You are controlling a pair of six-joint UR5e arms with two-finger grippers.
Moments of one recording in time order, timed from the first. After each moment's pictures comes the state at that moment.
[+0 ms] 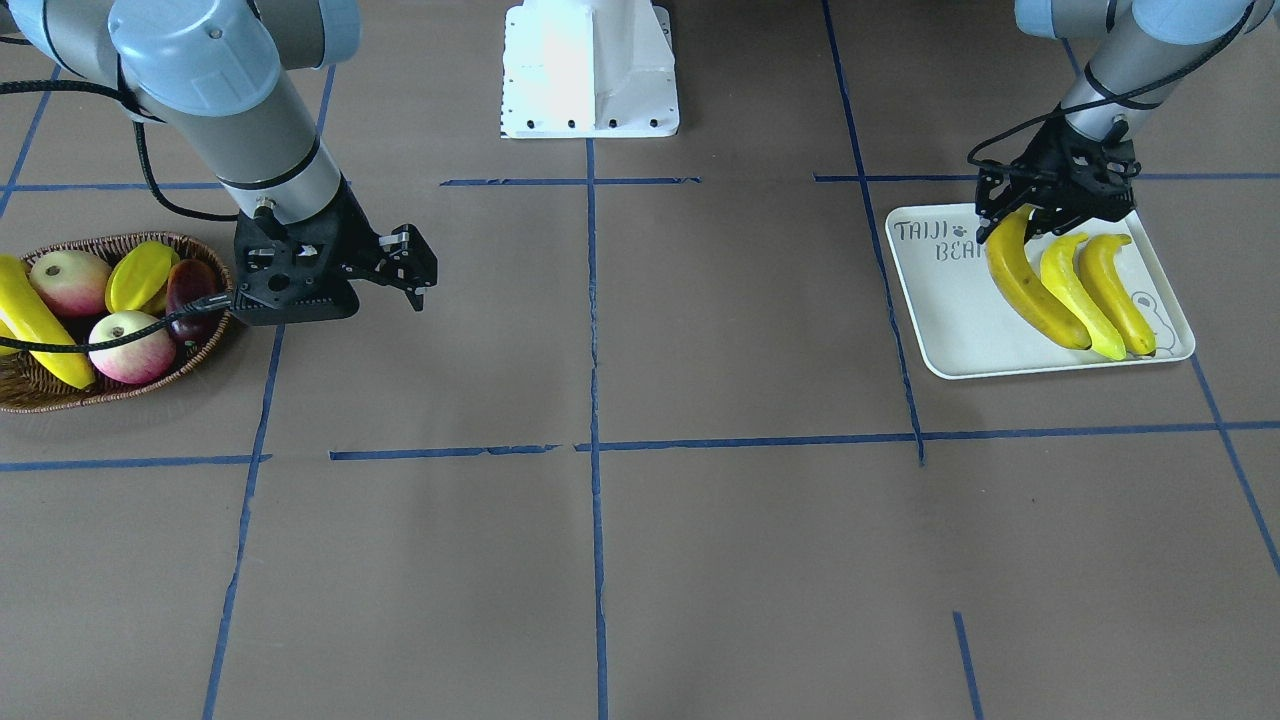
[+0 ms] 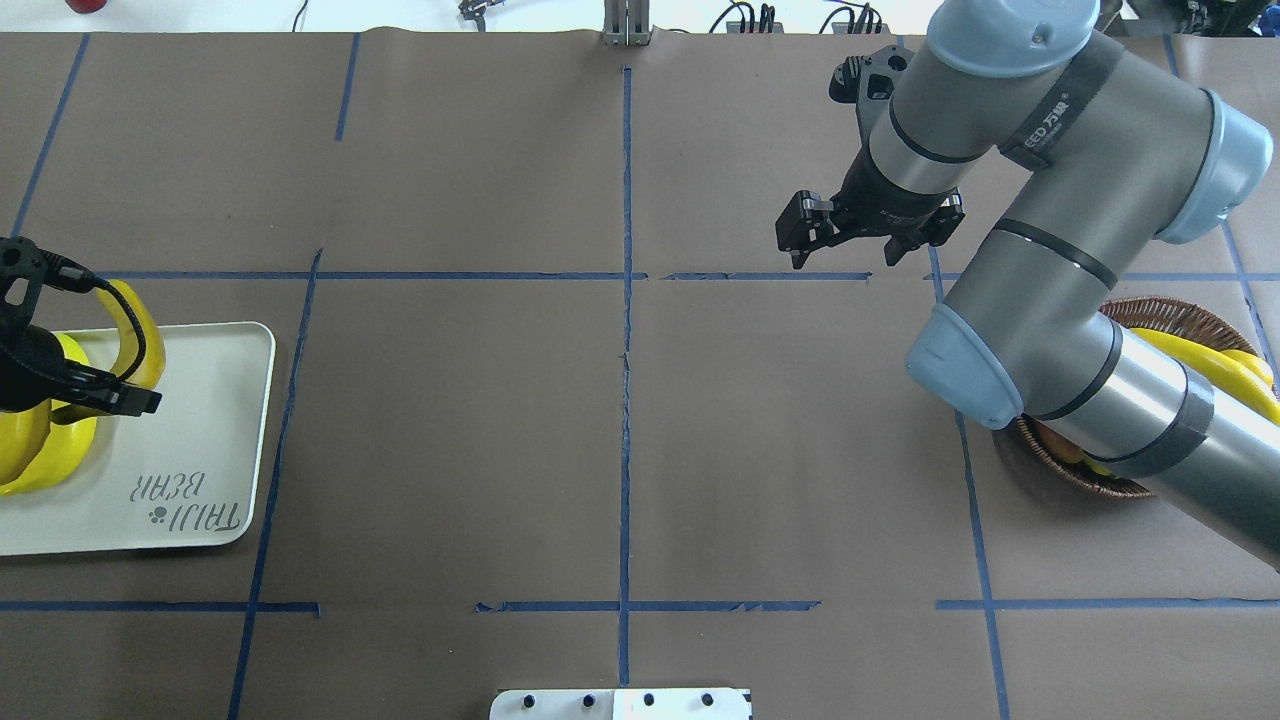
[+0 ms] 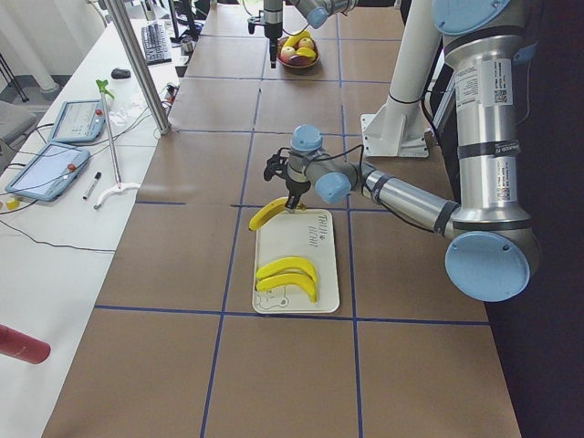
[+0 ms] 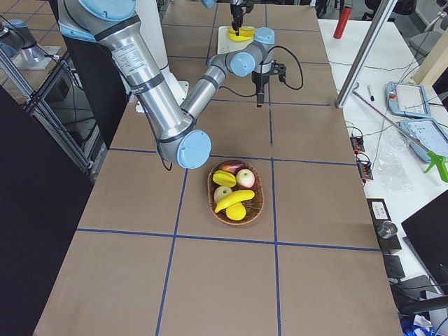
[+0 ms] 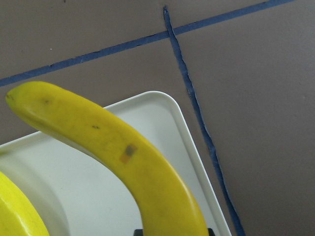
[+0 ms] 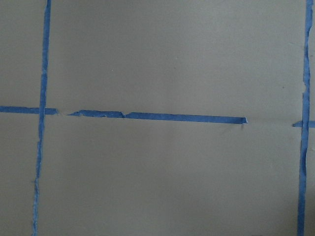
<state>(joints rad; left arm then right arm) -0.85 -1.40 -1.98 -2.11 -2.07 -0.68 0.81 -0.98 1.85 -1.77 2.09 0.91</state>
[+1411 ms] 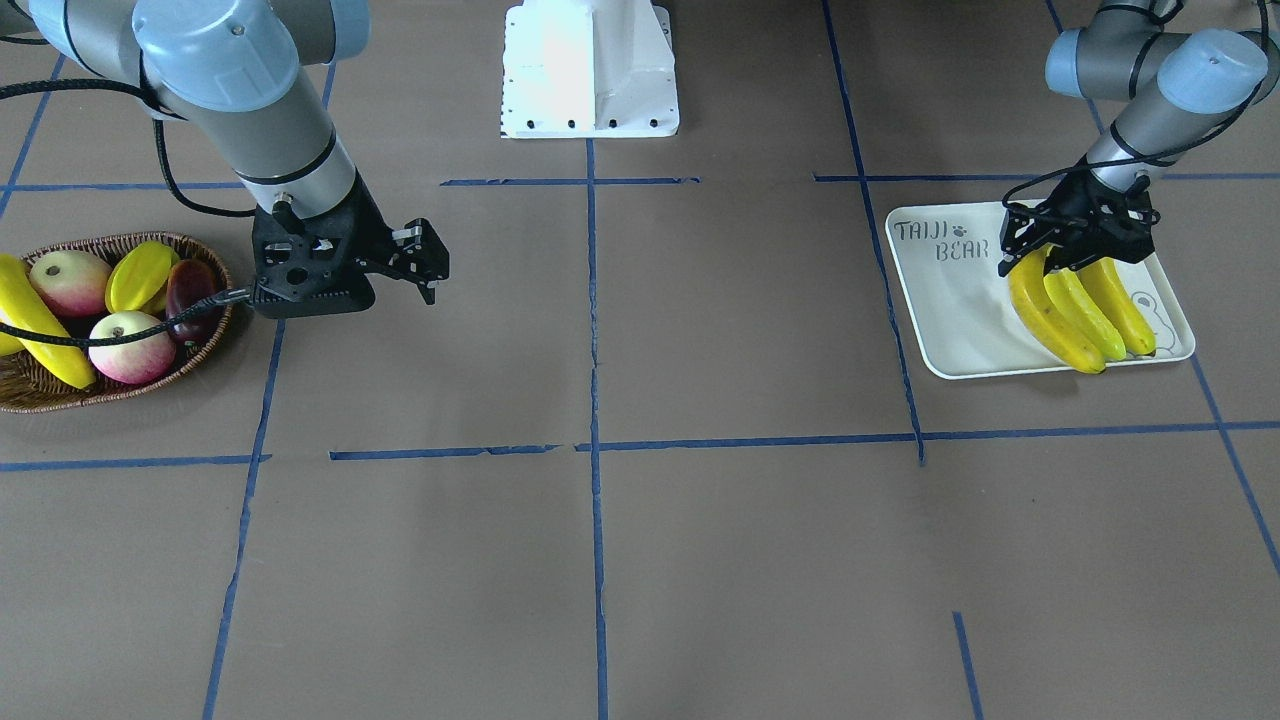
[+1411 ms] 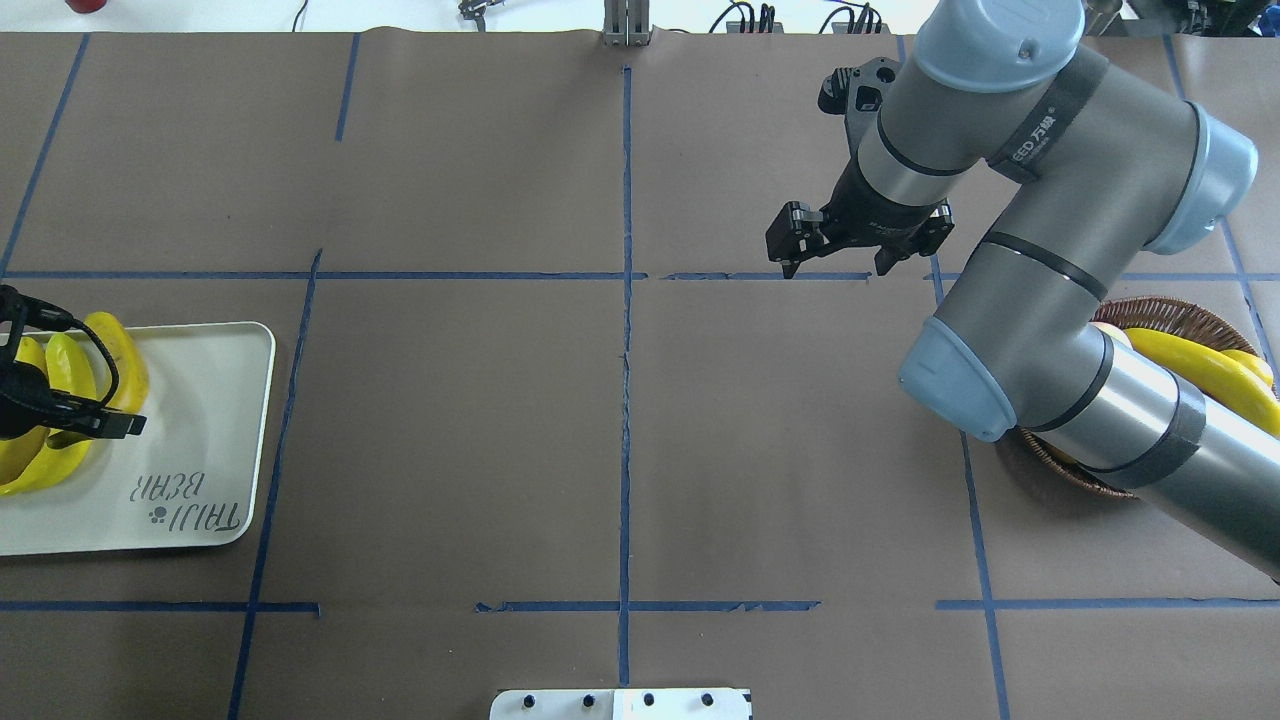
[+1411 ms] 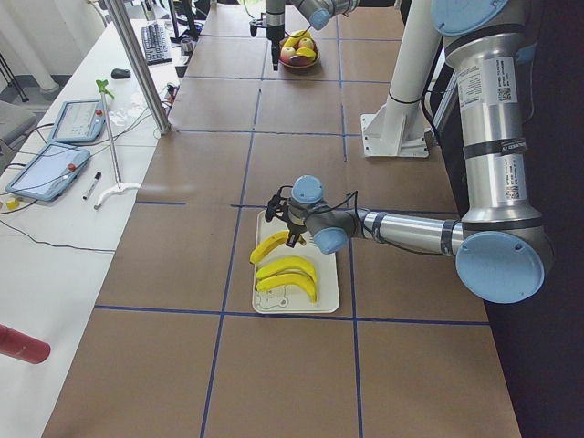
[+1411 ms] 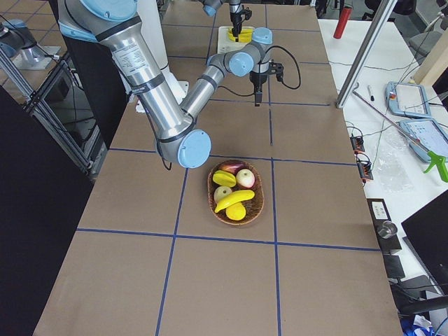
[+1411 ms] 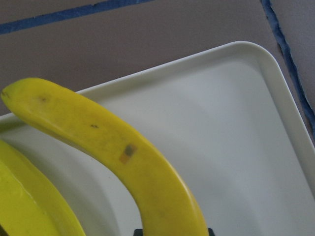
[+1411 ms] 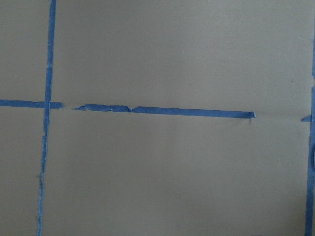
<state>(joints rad) -0.83 -1.38 -1.74 -2.42 -2.08 -0.73 0.80 -0.98 1.85 -1.77 2.09 0.92</state>
